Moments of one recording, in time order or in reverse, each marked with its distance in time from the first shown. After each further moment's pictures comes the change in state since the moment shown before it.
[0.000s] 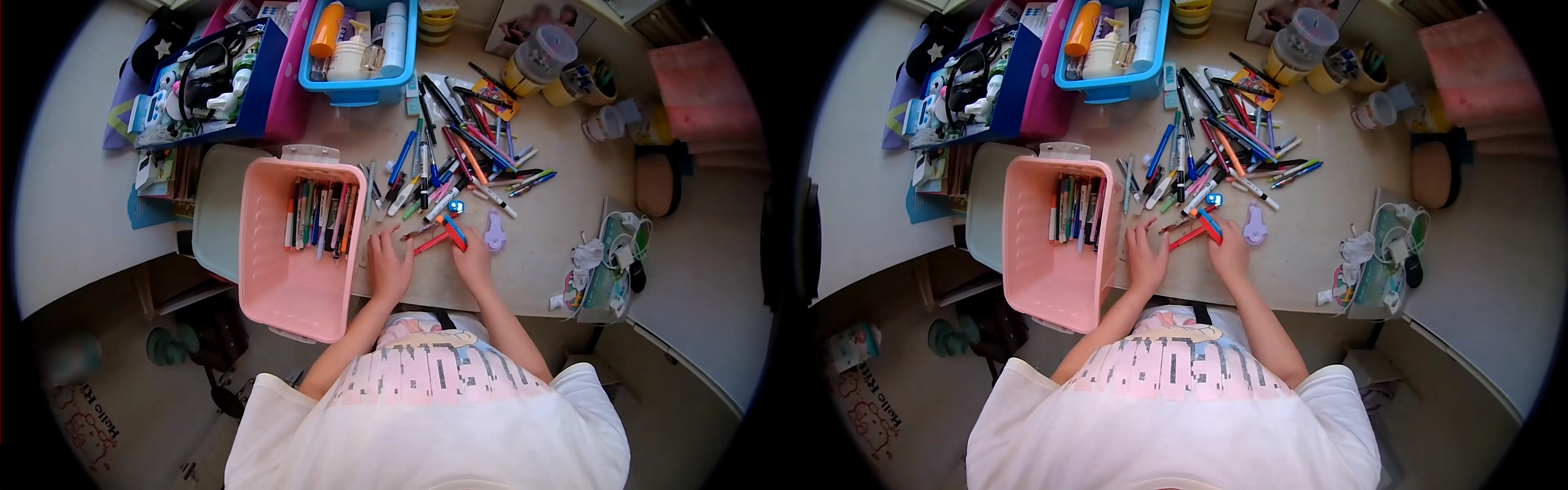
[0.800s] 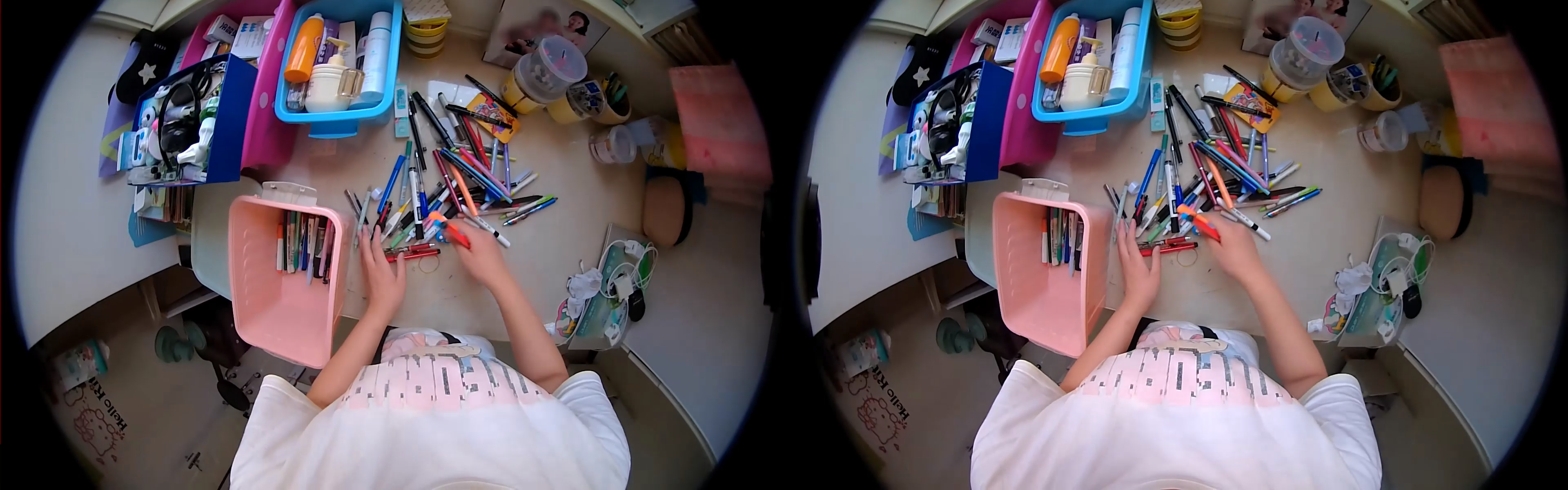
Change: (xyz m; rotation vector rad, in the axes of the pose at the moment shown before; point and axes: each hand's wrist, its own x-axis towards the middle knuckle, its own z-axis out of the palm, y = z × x) left_hand 0.034 0.023 0.019 0.151 -0.044 -0.043; right_hand 0.093 -0.010 -0.059 0.182 -0.238 -0.267
